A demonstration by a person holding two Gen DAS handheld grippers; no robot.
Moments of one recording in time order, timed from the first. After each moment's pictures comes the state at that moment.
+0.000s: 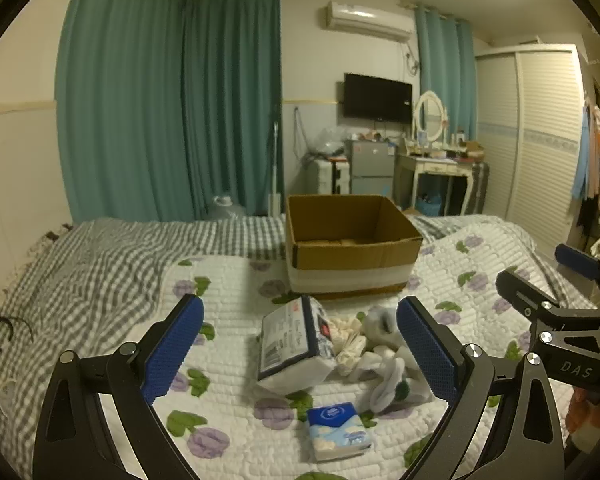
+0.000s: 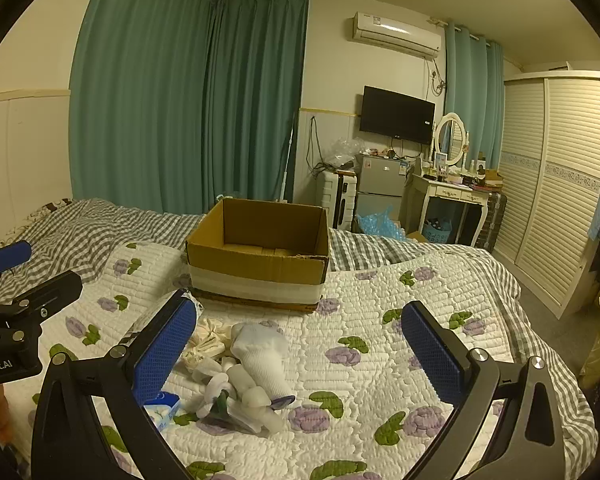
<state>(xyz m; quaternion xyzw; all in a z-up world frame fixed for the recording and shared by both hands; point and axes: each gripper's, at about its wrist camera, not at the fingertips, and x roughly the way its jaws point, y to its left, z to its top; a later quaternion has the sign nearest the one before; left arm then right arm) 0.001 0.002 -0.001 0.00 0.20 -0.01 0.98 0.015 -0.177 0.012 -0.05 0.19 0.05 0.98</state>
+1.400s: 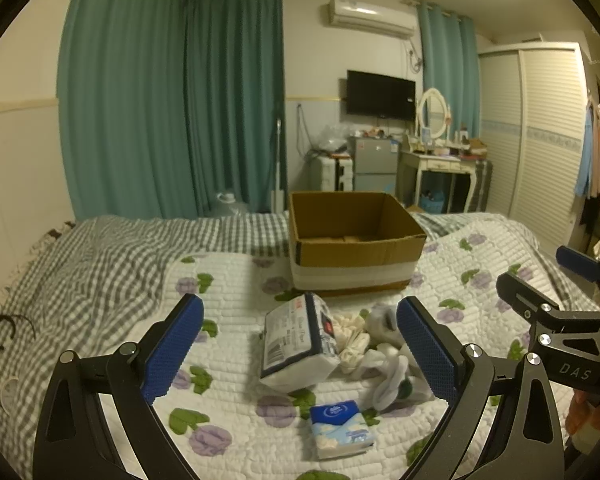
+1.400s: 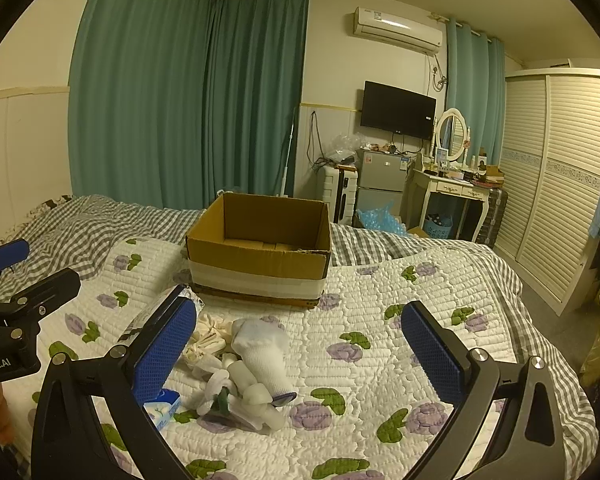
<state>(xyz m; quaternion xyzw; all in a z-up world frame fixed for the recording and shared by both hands) -0.001 0.000 0.000 0.00 0.21 0.00 0.98 0.018 -0.174 0.009 -0.05 0.20 0.05 0.98</state>
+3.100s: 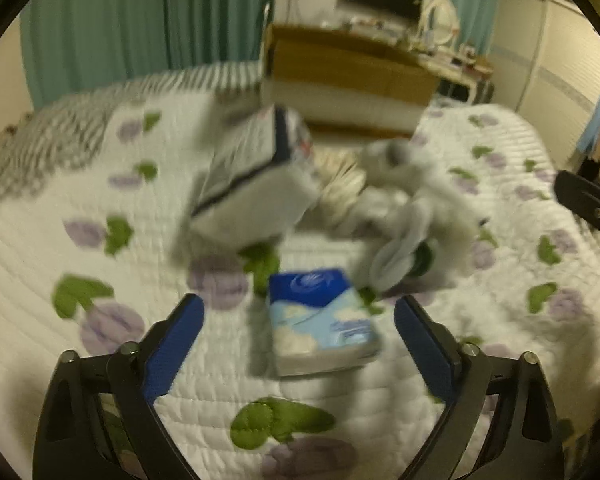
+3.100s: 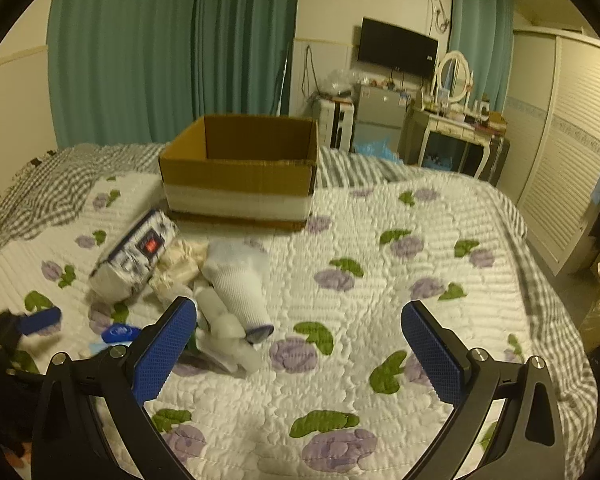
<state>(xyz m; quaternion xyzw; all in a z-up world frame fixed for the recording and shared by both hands) 0.040 -0.013 -0.124 -0.04 0.41 -0.03 0.91 0.044 -0.198 -0.042 -0.05 0.33 0.04 0.94</state>
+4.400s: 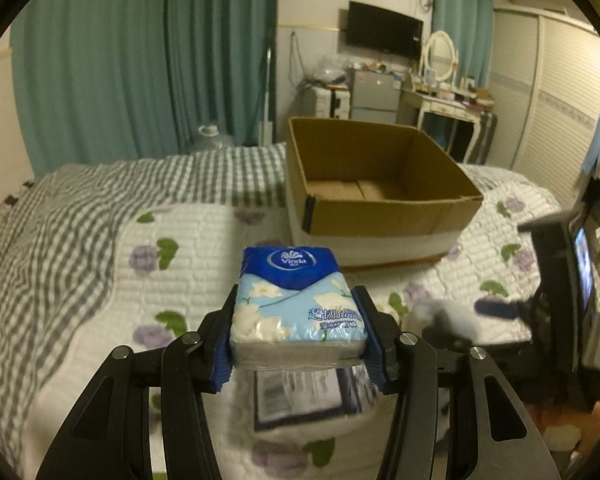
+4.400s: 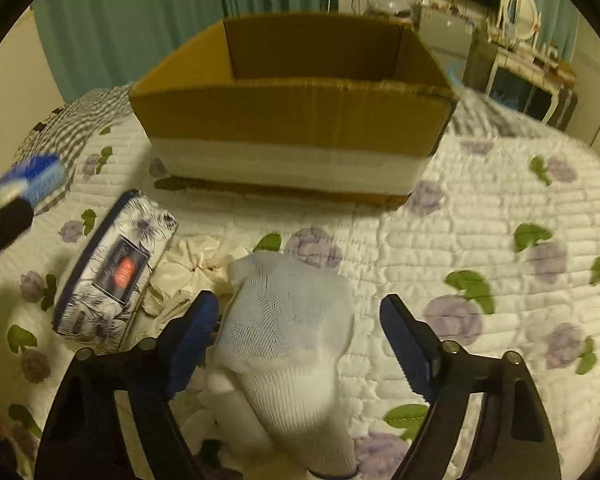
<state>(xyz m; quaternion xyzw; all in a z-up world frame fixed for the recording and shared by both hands) 0.141 0.026 -0.048 -0.01 0.34 -0.02 0.94 0.202 -0.143 -0.109 -0.03 0.47 0.13 0.87</state>
